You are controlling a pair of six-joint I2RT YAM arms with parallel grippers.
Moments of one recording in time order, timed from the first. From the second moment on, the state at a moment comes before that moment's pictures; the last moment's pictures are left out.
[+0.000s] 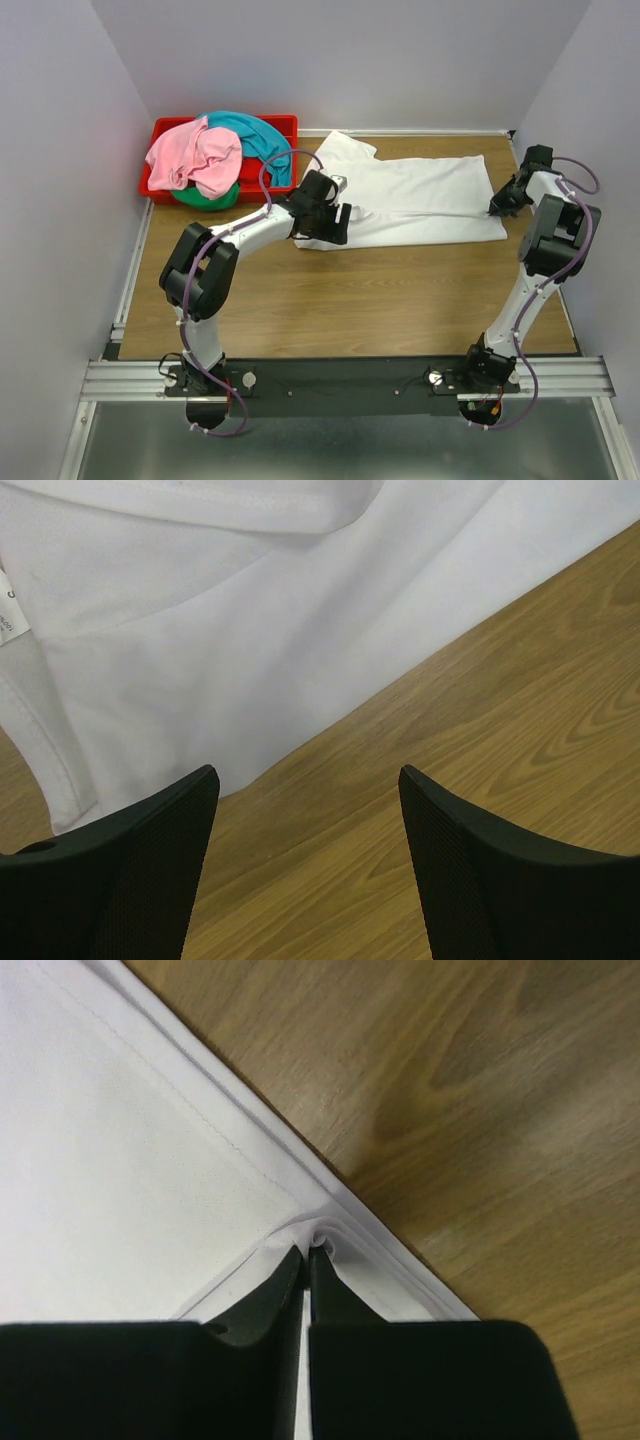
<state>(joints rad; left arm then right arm) -0.62 1.84 1.29 -0.34 0.16 -0.31 -0.36 2.11 1.57 -0.58 -0.05 0.48</state>
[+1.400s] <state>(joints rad) -0.63 1.90 1.43 -0.34 0.14 -0.31 -0.27 1.90 1.47 -0.55 -0.14 0.57</state>
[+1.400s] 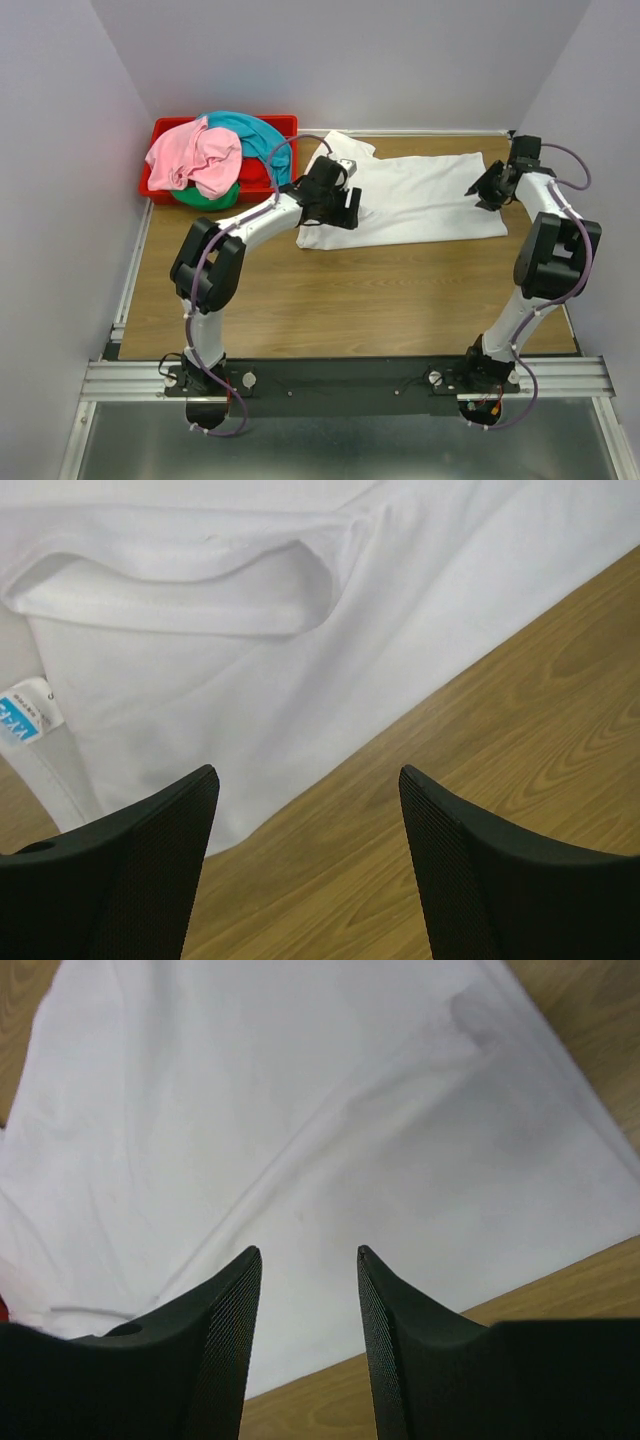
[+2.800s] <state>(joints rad) -0.64 2.24 1.76 -0.40 0.27 -0.32 -0.14 1.92 1.25 -0.41 -0.16 0.47</state>
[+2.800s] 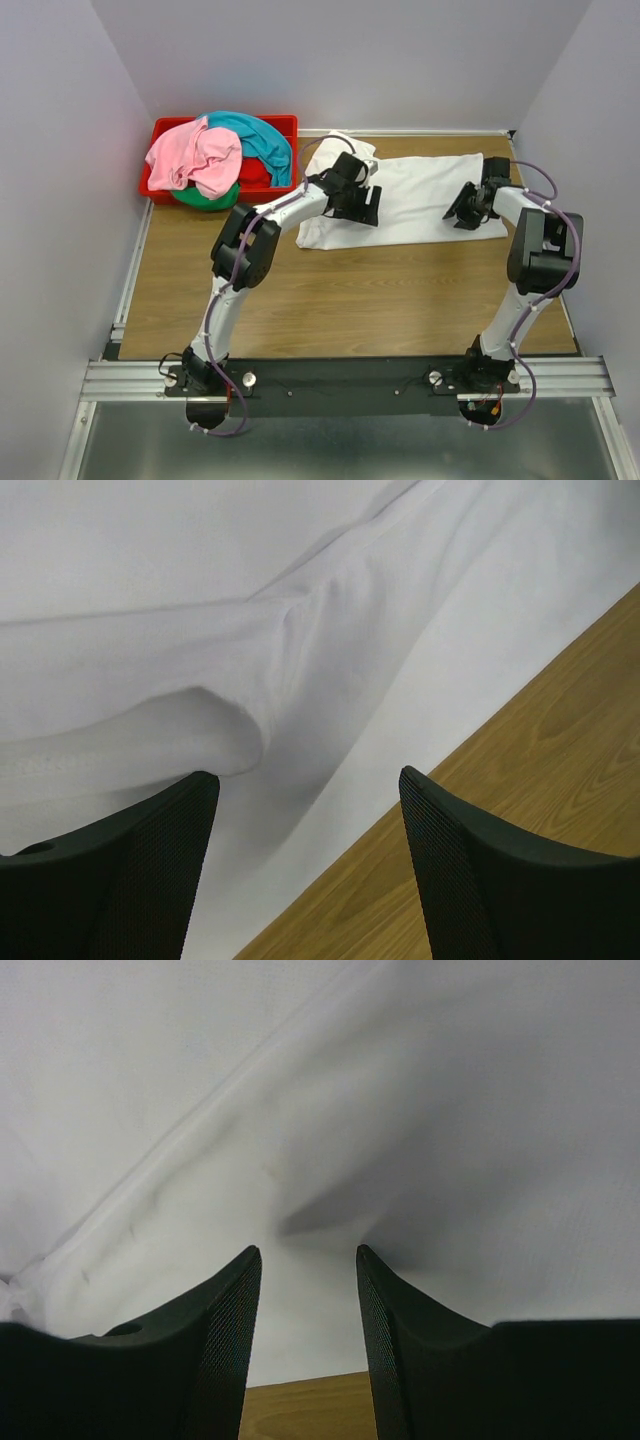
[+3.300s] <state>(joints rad) -0.64 2.37 2.00 -0.39 0.22 -0.27 -0.14 1.85 1.15 -0.37 -0.16 0.47</state>
